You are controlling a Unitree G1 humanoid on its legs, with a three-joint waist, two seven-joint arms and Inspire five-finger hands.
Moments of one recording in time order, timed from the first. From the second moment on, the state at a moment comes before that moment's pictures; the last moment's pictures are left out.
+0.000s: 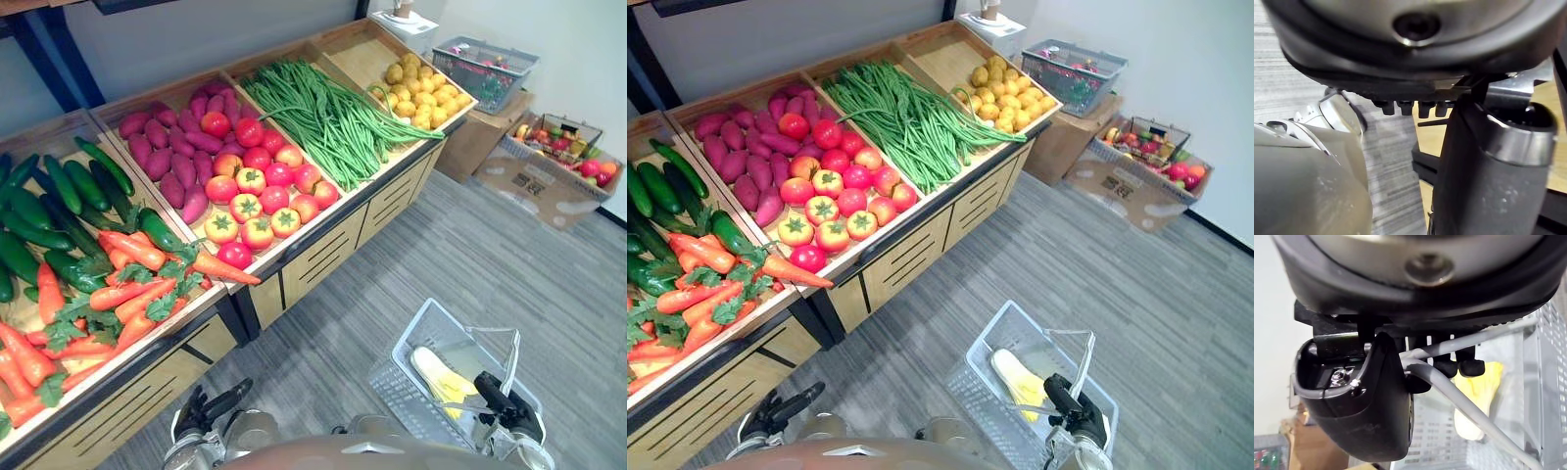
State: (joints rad) left arm 0.21 0.04 0.38 0.89 -0.19 -0.09 0.03; right arm 0.24 -0.09 -0.55 0.64 0.30 0.03 0.00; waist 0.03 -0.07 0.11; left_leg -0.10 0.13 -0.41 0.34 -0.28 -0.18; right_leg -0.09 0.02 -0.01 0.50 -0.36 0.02
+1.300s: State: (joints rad) left arm -0.09 0.64 0.92 0.39 -0.50 -0.28 0.32; right arm 0.24 -0.07 -0.56 0.85 0.32 -0.03 -0.03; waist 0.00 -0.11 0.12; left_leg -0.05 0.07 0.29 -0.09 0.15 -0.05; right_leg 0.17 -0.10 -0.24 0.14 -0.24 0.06
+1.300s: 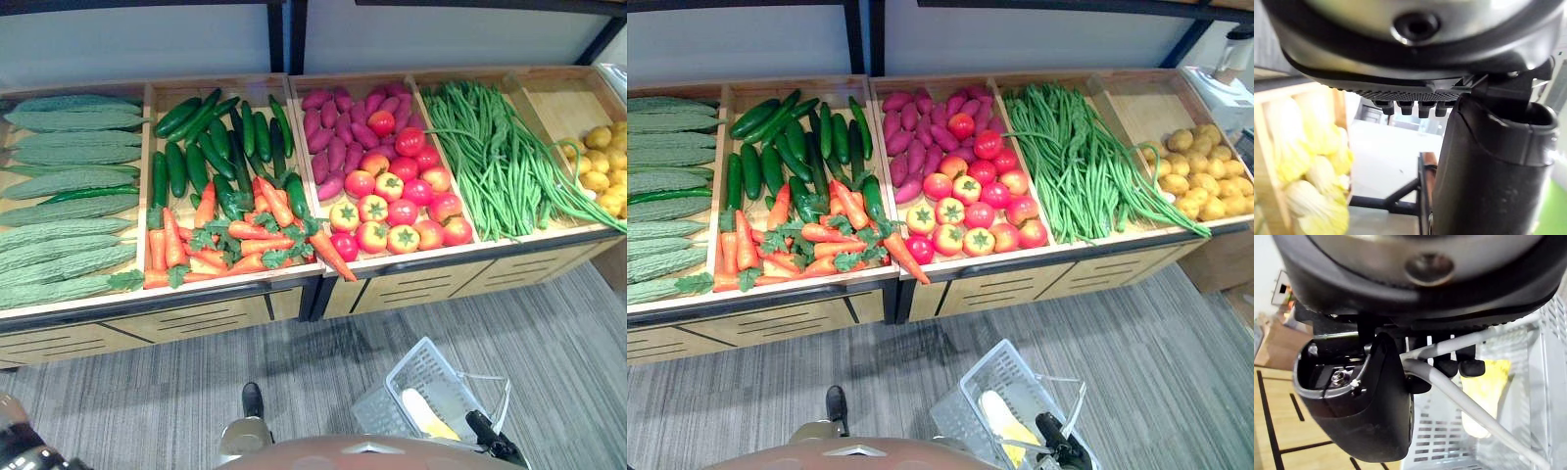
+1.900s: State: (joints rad) left arm -0.33 0.76 0.43 0.44 -0.50 -0.24 0.06; right arm 0.30 -0.10 -0.40 0.63 0.21 -0.03 0.06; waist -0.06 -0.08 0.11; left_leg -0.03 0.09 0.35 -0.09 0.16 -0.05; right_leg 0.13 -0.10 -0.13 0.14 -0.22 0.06
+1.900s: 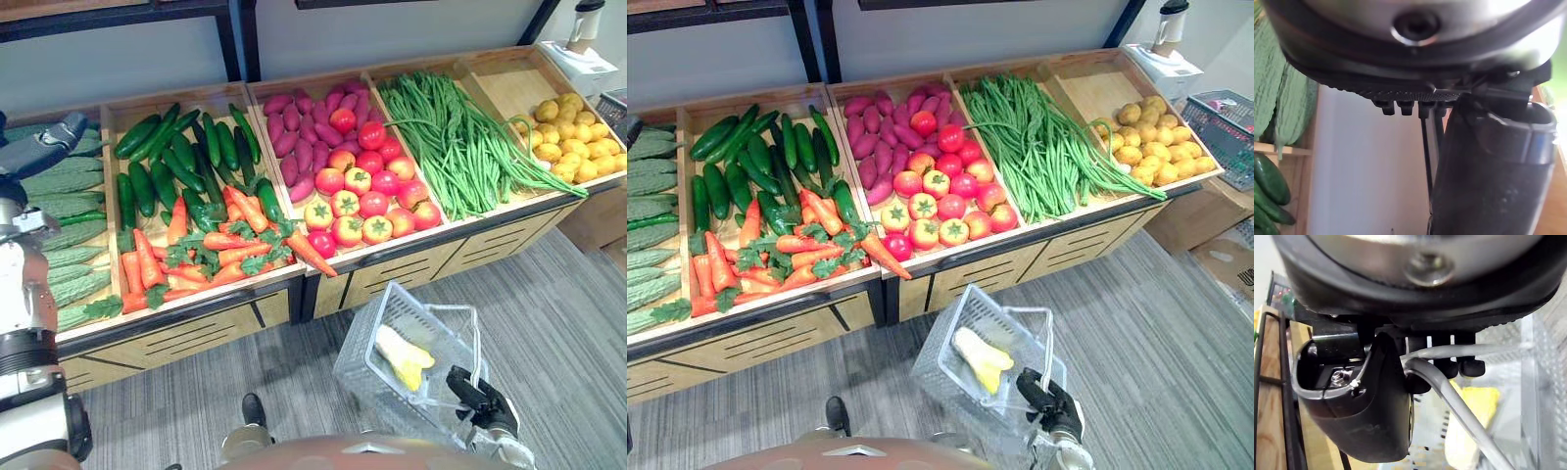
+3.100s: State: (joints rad) left arm -0.28 0.66 0.14 0.53 -0.10 -0.13 -0.13; right arm 0.34 -0.08 -0.38 0.62 0.16 -0.03 0.11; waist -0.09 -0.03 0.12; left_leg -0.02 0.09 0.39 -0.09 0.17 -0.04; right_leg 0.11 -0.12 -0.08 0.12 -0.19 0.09
